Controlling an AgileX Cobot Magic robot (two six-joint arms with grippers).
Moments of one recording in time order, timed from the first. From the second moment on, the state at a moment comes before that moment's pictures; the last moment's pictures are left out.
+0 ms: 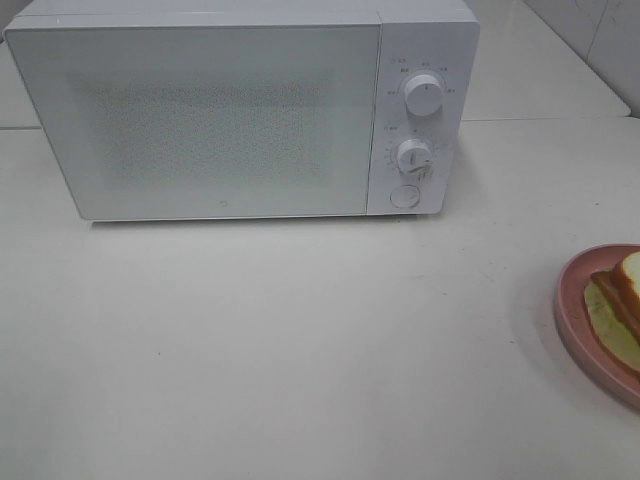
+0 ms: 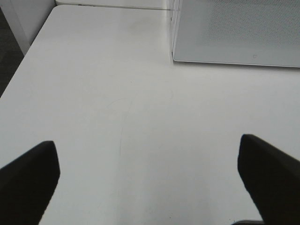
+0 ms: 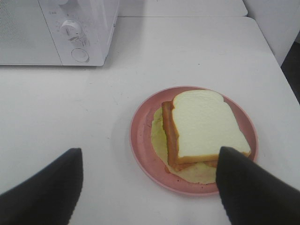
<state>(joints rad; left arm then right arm) 0.08 -0.01 -0.52 -0.07 1.08 0.02 0.08 0.00 -0.50 -0.05 1.00 0.06</state>
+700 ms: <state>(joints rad) 0.08 -0.01 -0.52 -0.07 1.08 0.02 0.08 0.00 -0.50 -0.05 0.99 0.06</state>
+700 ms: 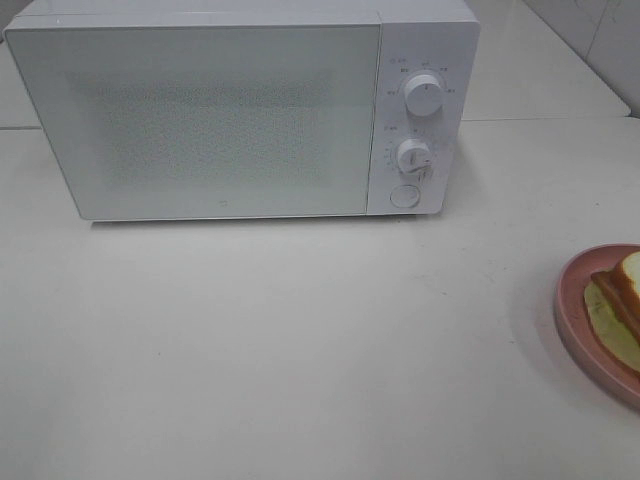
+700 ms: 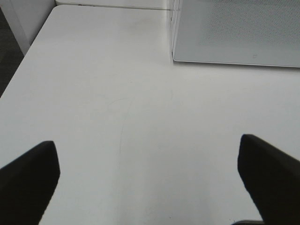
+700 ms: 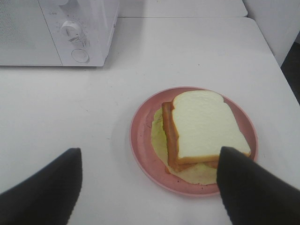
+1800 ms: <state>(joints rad) 0.08 -0.01 -0.52 -0.07 1.08 0.02 0.08 0.40 -0.53 -0.05 0.55 0.06</state>
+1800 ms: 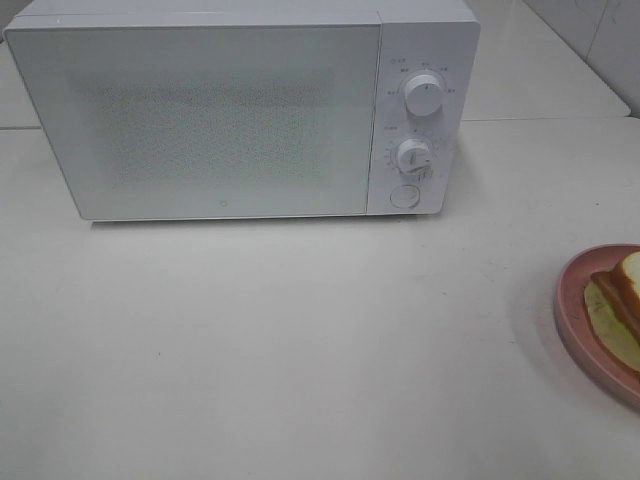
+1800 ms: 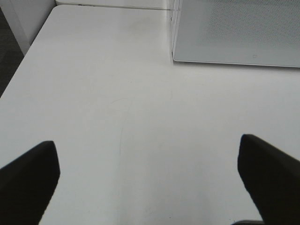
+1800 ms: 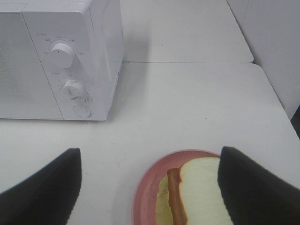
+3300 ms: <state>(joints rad) 0.08 -0.01 -0.52 -0.07 1.08 0.02 0.14 1.11 -0.39 0.19 -0.48 -0.11</state>
